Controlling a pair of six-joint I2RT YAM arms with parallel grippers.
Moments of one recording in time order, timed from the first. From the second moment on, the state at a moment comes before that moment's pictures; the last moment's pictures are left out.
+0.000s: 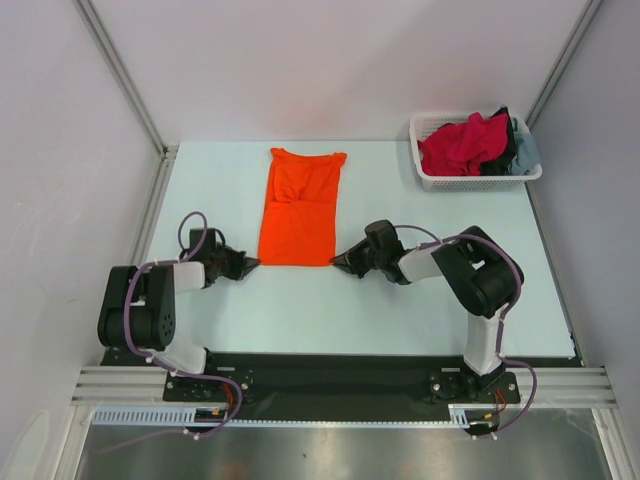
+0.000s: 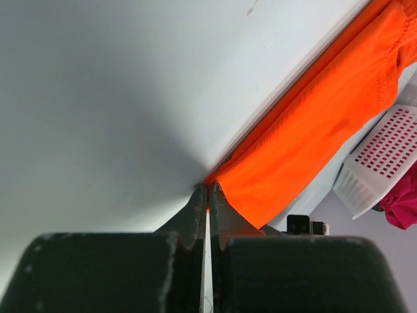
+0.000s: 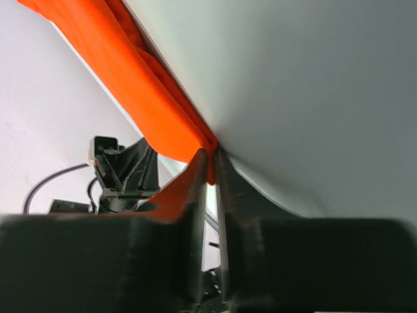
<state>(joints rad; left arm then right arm) 0.01 1.55 0.53 0.13 0.31 -1.23 0.60 1.92 0.84 0.39 -0.22 1.55</state>
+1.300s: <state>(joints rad) -0.27 0.83 0.37 -0.57 0.27 -1.17 0.98 1.02 0.32 0.04 0.02 1.54</state>
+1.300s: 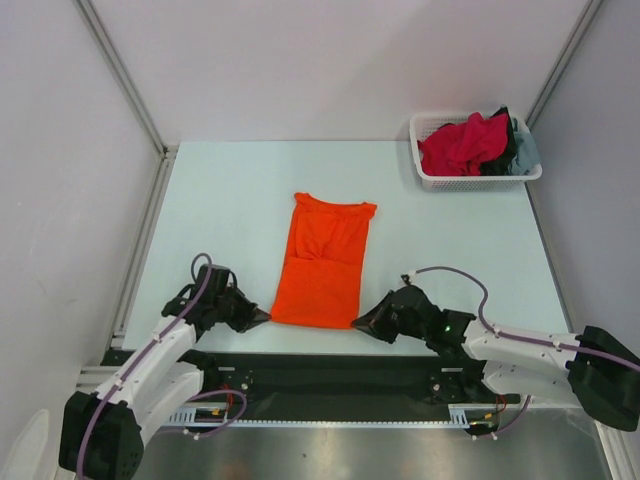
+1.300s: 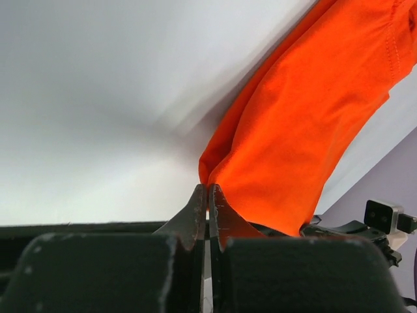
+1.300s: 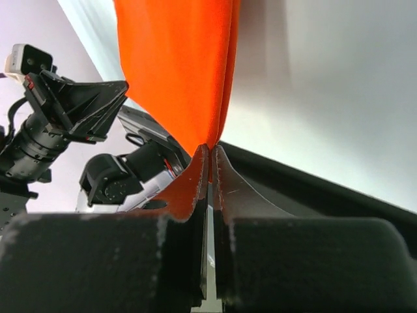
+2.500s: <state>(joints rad) -0.21 1.92 1.47 -0.47 0.32 -0.85 0.26 1.92 1.34 -0.21 -0.60 0.94</state>
